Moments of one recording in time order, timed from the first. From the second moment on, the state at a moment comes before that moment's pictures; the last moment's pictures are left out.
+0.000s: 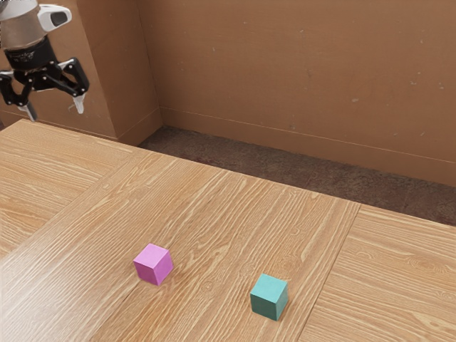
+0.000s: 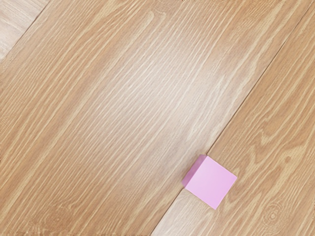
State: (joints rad) arm -0.03 -0.35 0.15 -1.83 0.06 1.56 -0.57
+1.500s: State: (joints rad) arm -0.38 0.35 -0.06 -1.91 -0.17 2.23 -0.41
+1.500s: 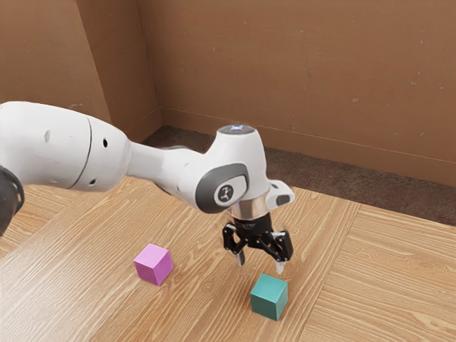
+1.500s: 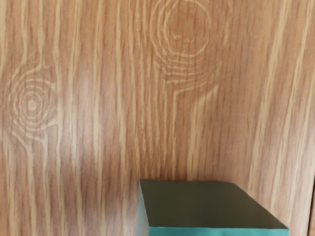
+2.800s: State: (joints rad) arm -0.42 0.41 -0.08 -2.02 -0.30 2.41 -0.15
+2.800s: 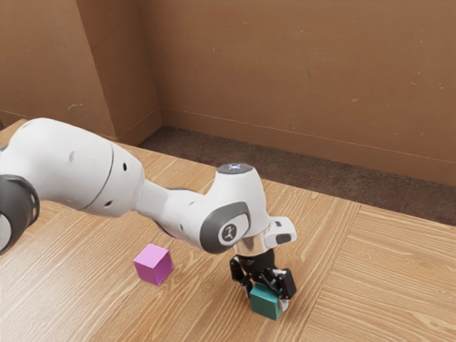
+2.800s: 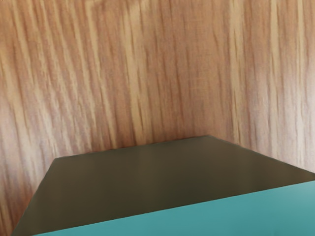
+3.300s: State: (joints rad) arm -0.41 0.37 -0.08 -2.02 -0.24 2.42 -0.14
